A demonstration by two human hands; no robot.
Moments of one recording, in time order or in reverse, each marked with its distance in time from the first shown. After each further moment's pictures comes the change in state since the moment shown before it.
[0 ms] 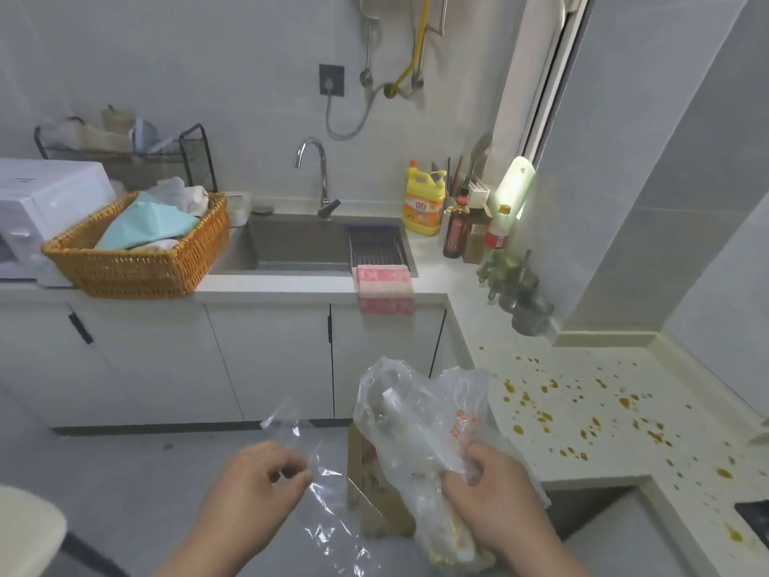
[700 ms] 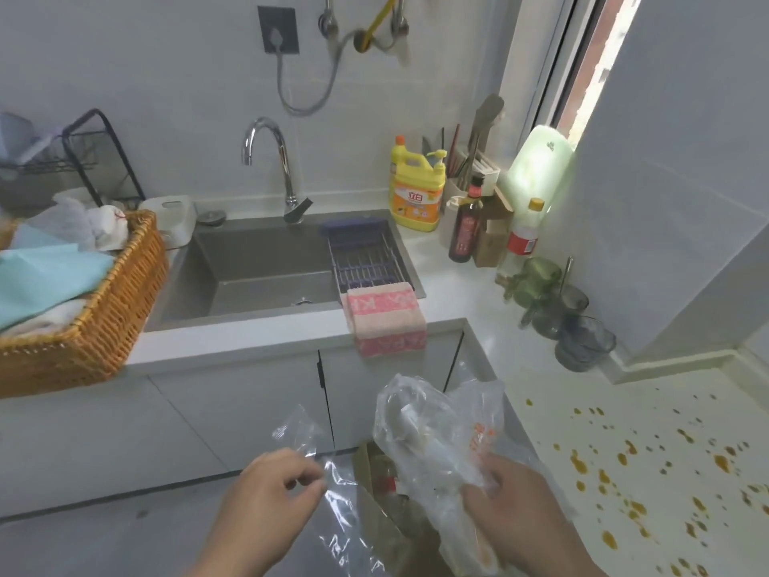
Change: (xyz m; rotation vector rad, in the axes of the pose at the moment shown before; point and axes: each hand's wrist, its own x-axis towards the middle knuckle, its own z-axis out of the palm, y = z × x) left_hand 0.263 -0.050 0.011 0.058 -0.180 0.035; right_hand 0.225 -0.046 0.033 -0.043 -0.013 0.187
